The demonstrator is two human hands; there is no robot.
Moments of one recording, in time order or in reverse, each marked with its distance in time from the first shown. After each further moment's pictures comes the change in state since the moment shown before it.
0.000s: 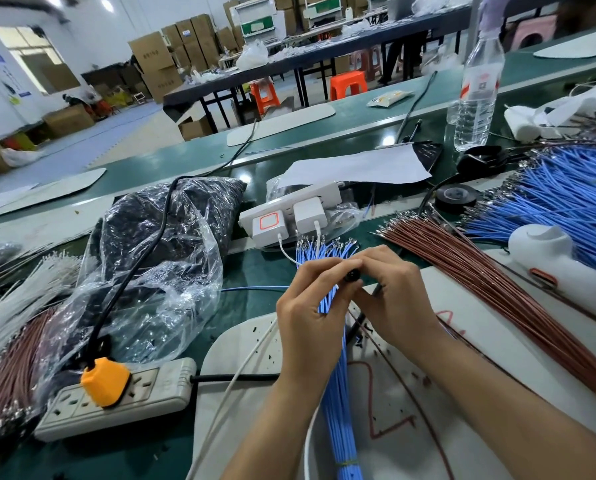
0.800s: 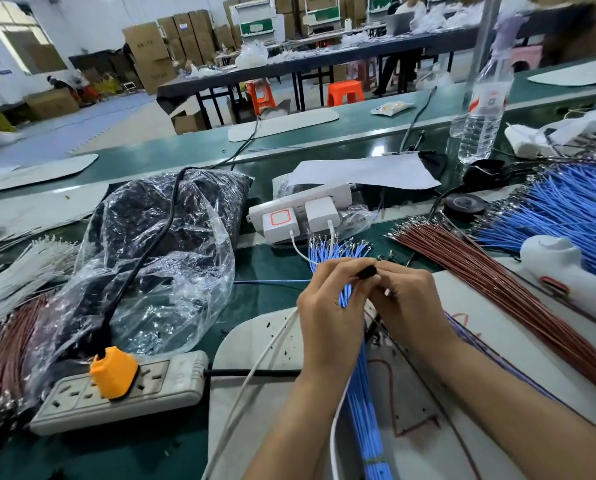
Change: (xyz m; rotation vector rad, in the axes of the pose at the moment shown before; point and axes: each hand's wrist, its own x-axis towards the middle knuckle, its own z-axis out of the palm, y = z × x) left_hand -0.001 -0.013 0.001 -0.082 0.046 -0.074; right_hand -0.006 0.003 0.013 -0.075 -0.040 -0.002
